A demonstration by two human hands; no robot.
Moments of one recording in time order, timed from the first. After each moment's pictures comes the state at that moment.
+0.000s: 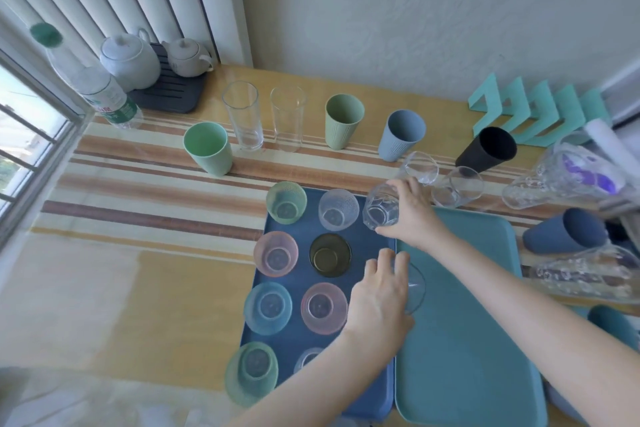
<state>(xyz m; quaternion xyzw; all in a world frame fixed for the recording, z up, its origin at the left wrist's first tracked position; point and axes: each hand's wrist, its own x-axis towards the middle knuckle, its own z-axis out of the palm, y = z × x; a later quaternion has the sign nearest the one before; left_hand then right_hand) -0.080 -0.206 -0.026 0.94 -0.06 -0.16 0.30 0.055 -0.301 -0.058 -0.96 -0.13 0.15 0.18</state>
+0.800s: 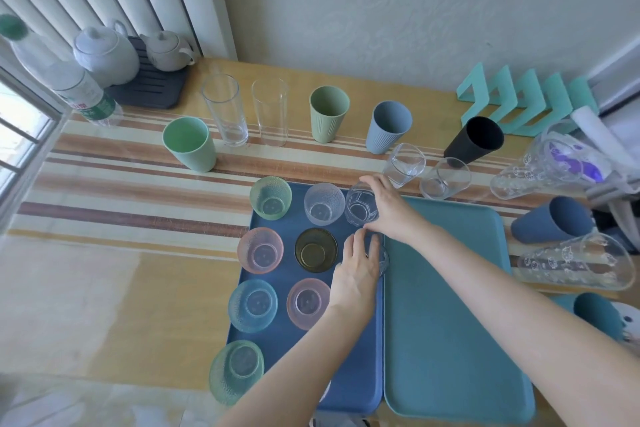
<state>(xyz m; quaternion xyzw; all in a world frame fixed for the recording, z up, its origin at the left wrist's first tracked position) -0.057 -0.215 -0.100 0.97 -0.01 -0.10 0.21 0.062 -0.302 -0.079 -0.94 -0.17 0.22 0.22</state>
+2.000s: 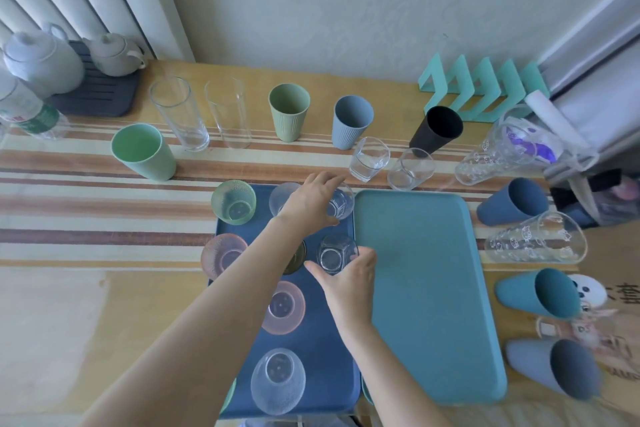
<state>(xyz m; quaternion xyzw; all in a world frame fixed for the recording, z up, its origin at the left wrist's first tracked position) 0.059 -0.172 -0.094 0.93 -0.19 -0.15 0.27 -0.069 -0.266 -0.110 -0.90 0.24 0.03 0.37</state>
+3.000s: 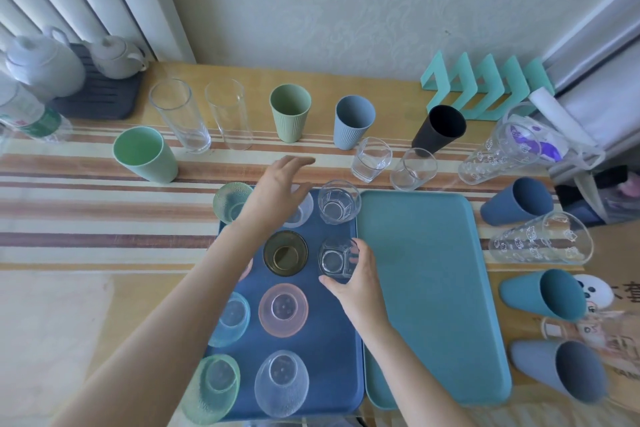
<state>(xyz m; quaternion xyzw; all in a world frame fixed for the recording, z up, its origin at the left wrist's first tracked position) 0.050 -0.123 -0.059 0.91 -0.10 -0.04 0.40 -0.070 -0.291 -0.119 -0.88 0.14 0.10 0.44</state>
